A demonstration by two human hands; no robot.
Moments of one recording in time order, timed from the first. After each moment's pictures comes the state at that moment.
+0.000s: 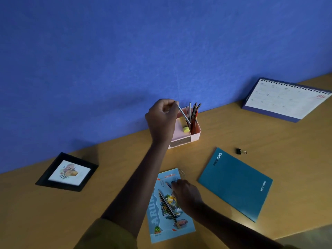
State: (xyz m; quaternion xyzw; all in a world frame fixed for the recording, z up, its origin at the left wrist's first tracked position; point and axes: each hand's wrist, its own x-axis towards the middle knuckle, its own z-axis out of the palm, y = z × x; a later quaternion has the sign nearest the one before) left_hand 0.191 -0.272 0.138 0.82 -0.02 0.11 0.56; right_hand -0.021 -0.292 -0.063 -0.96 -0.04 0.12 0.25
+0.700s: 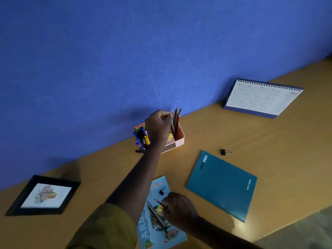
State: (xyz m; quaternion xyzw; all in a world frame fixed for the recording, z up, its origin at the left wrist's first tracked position) left_hand 0.223 -0.320 0.071 0.89 -0.06 0.04 0.46; right_hand -0.029 -0.305 -0.026 -0.94 -0.01 0.17 0.31
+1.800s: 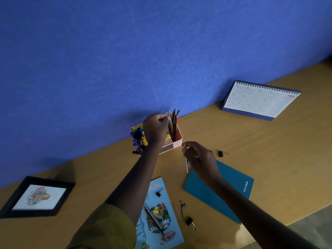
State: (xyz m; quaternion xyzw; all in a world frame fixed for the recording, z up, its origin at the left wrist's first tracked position) left_hand 0.226 -0.320 0.060 0.90 -0.04 -0.01 0.43; right_hand 0.047 -0.432 0.042 -0.85 0.11 -0.13 0.49
